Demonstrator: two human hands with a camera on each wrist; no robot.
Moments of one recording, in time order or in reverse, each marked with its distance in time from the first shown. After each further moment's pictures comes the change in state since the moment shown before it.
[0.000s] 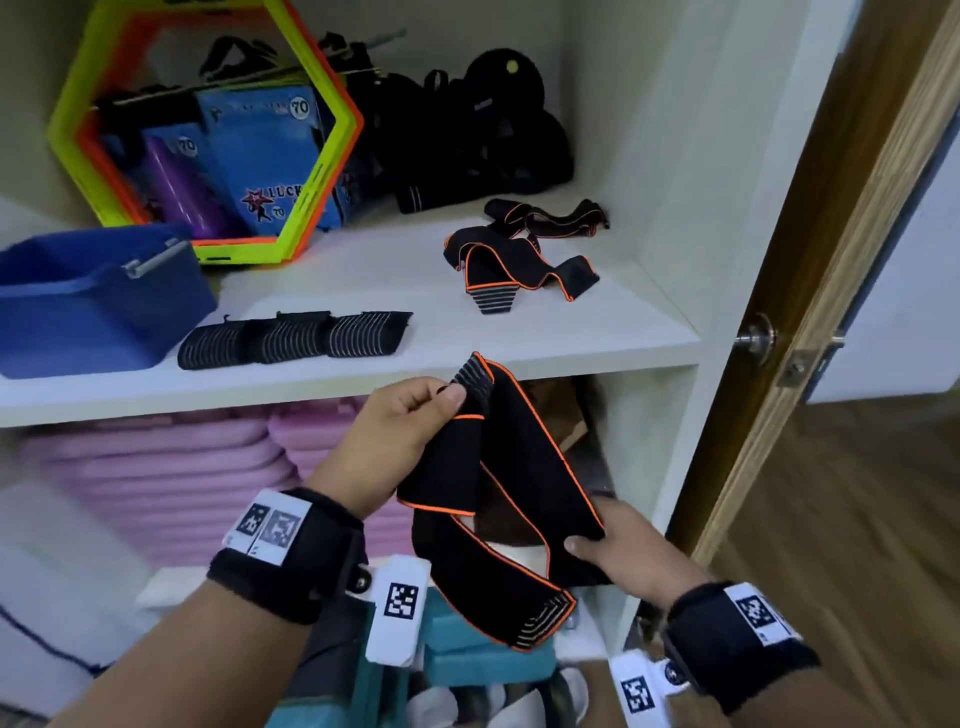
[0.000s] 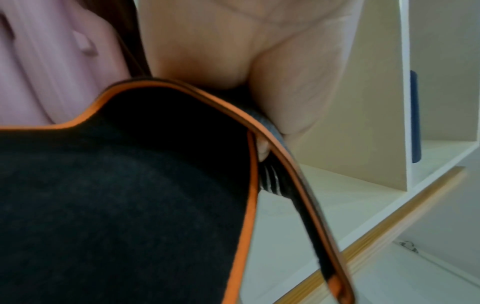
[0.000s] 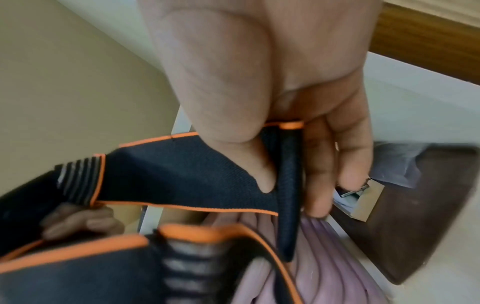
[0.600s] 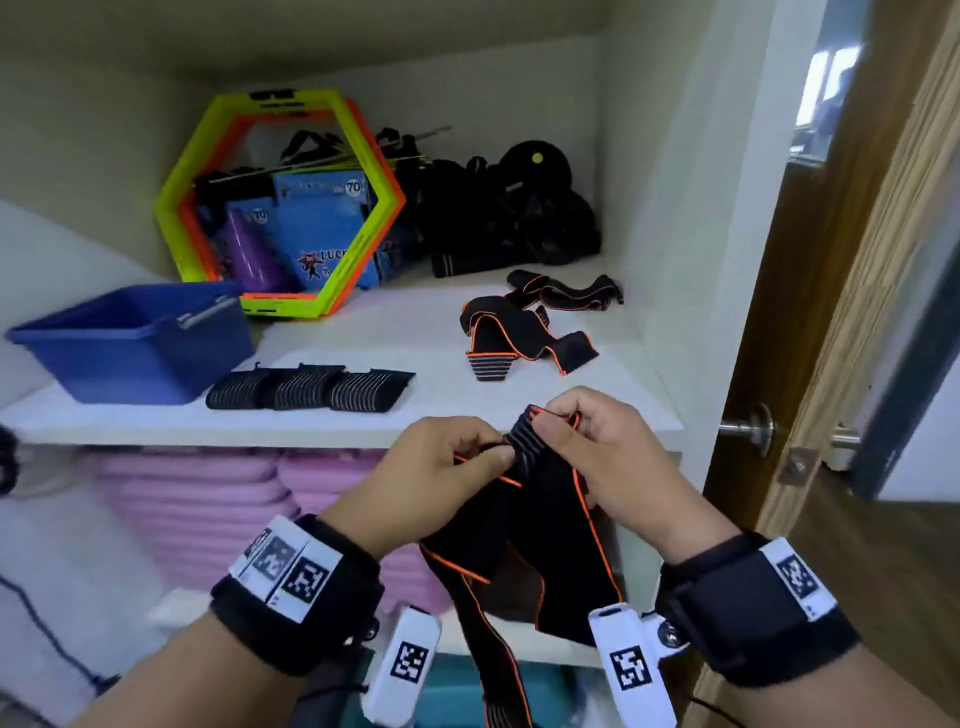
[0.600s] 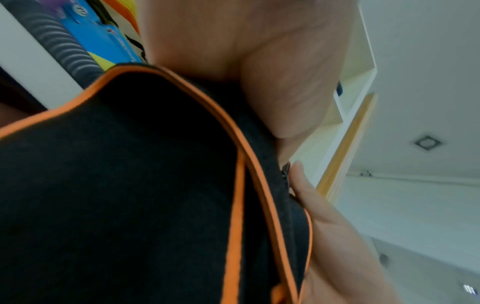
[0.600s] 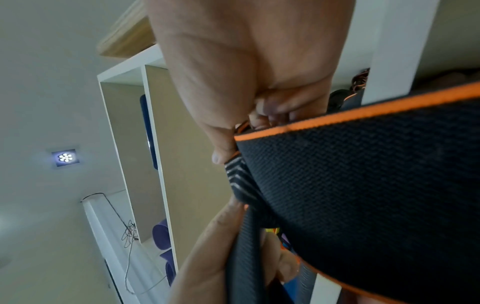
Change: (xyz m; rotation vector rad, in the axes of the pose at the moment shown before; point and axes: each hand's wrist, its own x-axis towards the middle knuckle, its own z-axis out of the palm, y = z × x) left_hand 0.005 0.061 0.061 0.433 -0.006 0.211; right_hand 0.017 -0.120 -0.110 0.306 0.112 -0.568
